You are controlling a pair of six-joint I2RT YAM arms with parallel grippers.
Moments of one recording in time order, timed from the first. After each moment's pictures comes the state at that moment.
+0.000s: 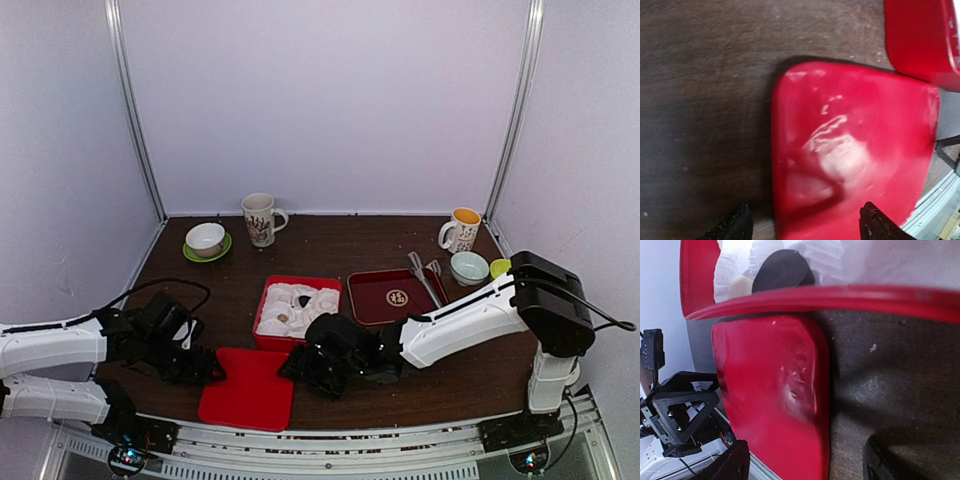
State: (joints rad) left arm -0.68 0.98 0.40 -0.54 0.21 -0.74; right arm 1.25 1.91 1.07 0.07 -0.05 1.45
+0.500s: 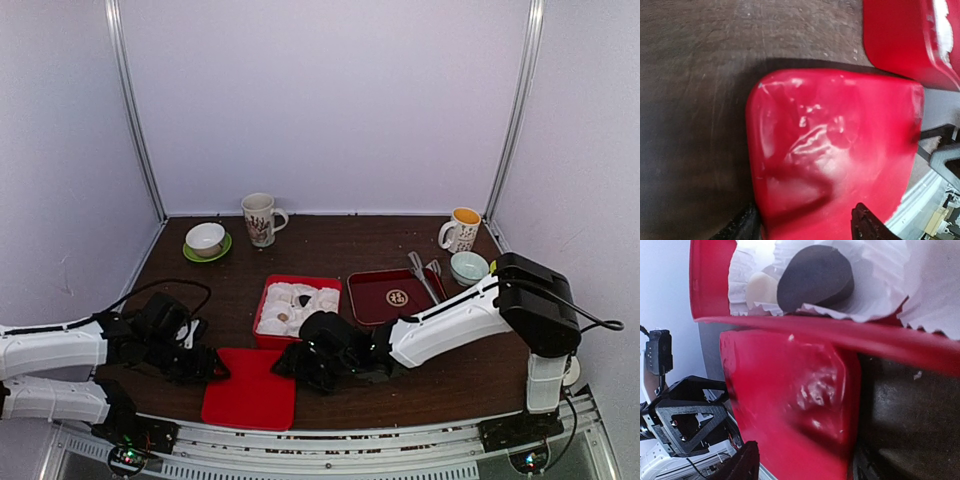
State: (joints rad) left arm -0.67 0.97 0.37 -0.45 0.30 -0.78; right arm 1.24 1.98 1.11 0.15 -0.07 1.44
